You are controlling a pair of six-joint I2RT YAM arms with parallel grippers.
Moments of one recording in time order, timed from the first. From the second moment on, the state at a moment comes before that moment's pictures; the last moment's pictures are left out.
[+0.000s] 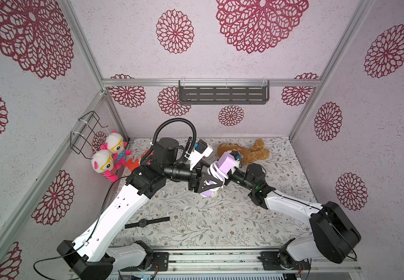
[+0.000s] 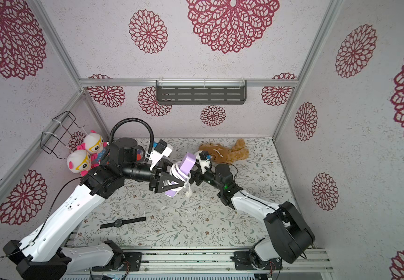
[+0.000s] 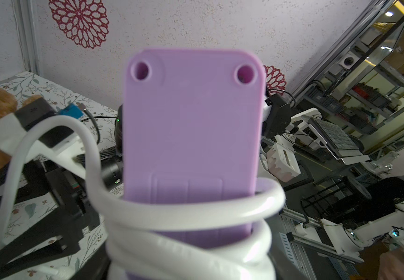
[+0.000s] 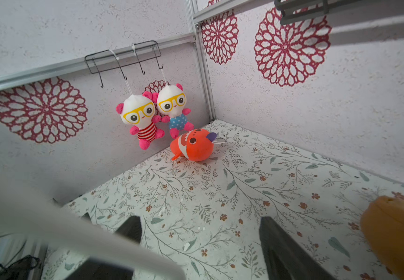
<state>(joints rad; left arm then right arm) -0.60 1.24 1.42 -0.57 0.95 -0.12 0.63 1.46 0.77 0.68 -0.36 0.22</state>
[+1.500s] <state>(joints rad) -0.60 1.46 1.56 -0.95 0.49 0.22 0.47 1.16 0.80 -0.36 0.29 0.18</state>
